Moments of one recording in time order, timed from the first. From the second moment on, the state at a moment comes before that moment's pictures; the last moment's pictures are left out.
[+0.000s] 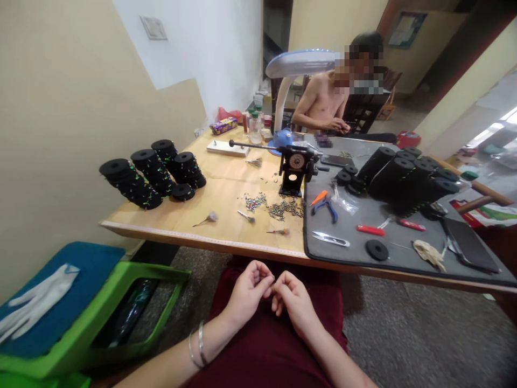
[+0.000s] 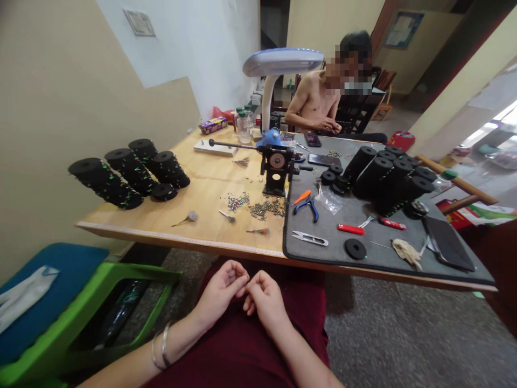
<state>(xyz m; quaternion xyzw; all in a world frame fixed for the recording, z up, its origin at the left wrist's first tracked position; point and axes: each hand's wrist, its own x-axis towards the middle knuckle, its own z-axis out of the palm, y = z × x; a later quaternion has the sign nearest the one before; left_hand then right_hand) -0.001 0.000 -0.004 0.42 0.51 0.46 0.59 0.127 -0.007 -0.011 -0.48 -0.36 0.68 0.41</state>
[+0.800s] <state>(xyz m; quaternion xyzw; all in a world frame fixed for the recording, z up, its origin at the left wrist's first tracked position) -0.003 0.000 -0.009 0.39 0.51 0.46 0.61 0.126 -0.007 -0.012 -0.48 -0.37 0.69 0.39</state>
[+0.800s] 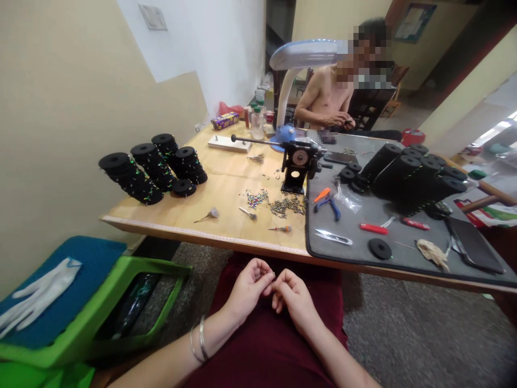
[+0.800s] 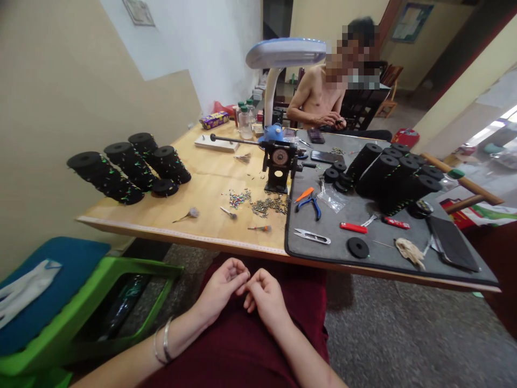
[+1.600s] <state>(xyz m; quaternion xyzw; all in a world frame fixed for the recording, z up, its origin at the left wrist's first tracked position) -0.005 -0.003 -0.013 0.52 0.52 0.45 0.51 0.130 -0.006 -0.021 -0.49 -0.41 0.67 0.39</state>
